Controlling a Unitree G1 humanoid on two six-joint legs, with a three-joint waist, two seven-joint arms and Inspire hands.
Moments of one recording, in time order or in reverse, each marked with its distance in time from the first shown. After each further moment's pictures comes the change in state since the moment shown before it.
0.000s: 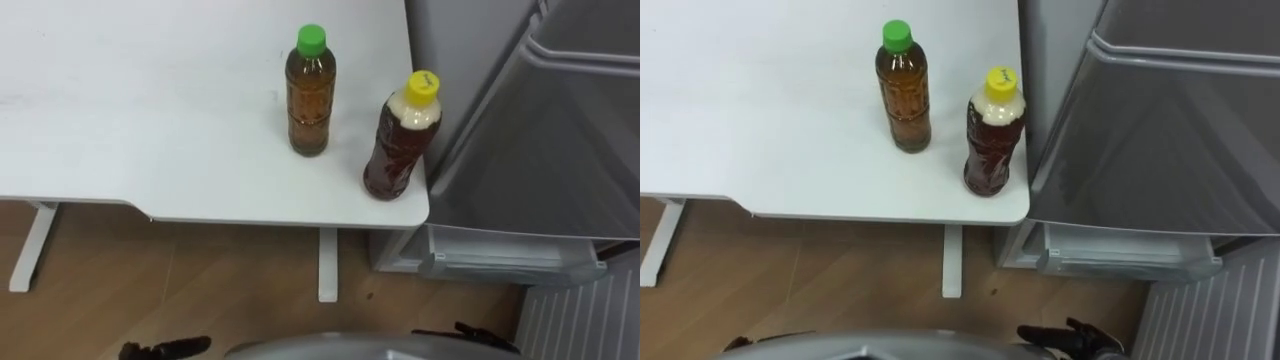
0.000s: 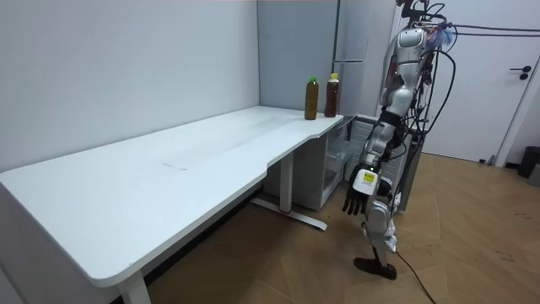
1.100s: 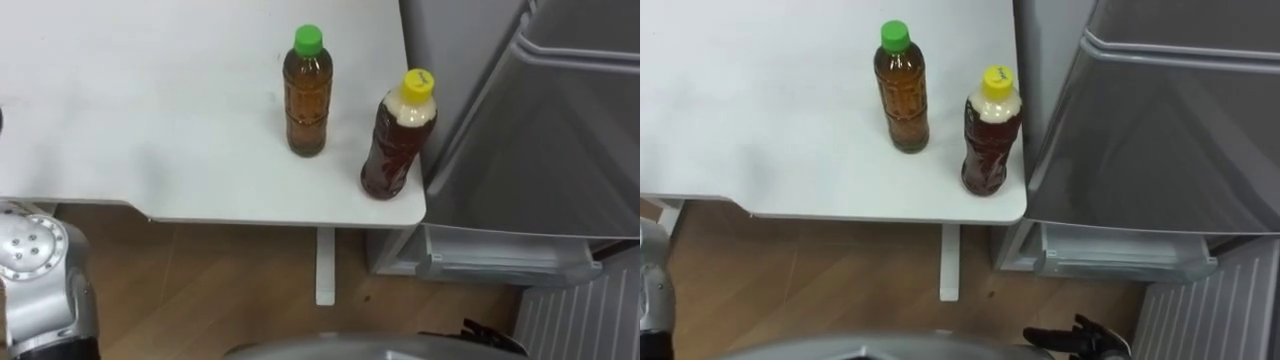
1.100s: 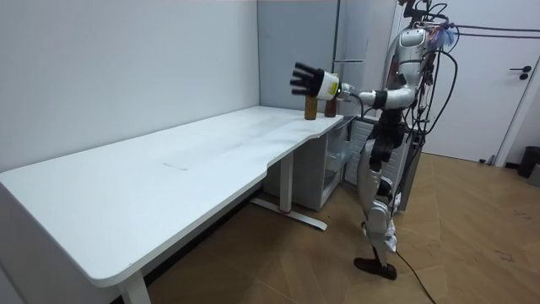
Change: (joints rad) left arm -0.003 0.084 0.044 -1.319 0.130 -0.242 0.371; right arm 0.026 -0.001 -0.019 -0.011 -0.035 -0.100 -0.002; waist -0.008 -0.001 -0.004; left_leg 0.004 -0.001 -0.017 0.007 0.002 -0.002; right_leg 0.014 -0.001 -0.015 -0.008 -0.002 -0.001
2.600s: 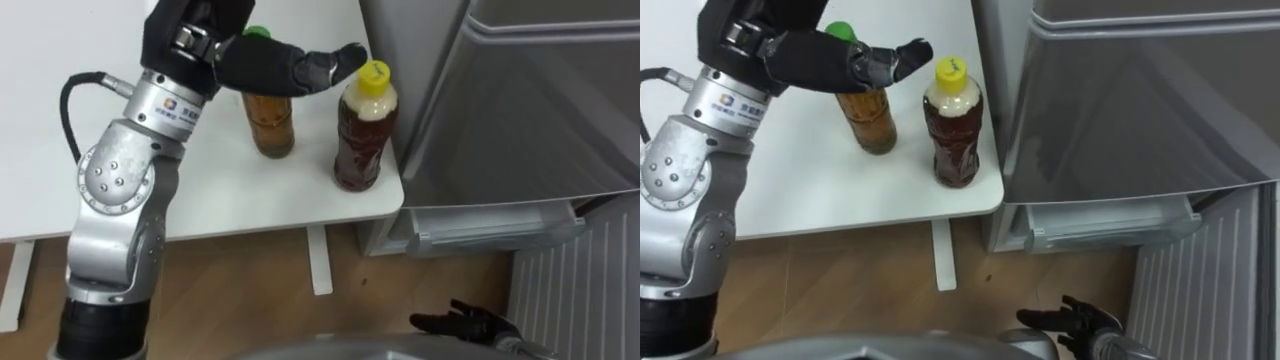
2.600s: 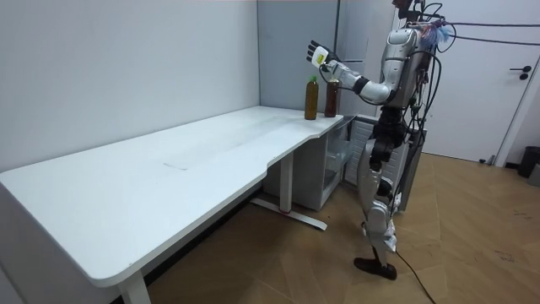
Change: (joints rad) left arm -0.176 0.017 -0.427 -0.199 -0.153 0.213 -1.000; right arm -0.129 -0.017 0.053 0.093 0.001 0.030 0.073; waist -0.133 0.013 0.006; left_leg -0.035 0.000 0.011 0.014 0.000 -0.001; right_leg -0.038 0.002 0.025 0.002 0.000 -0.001
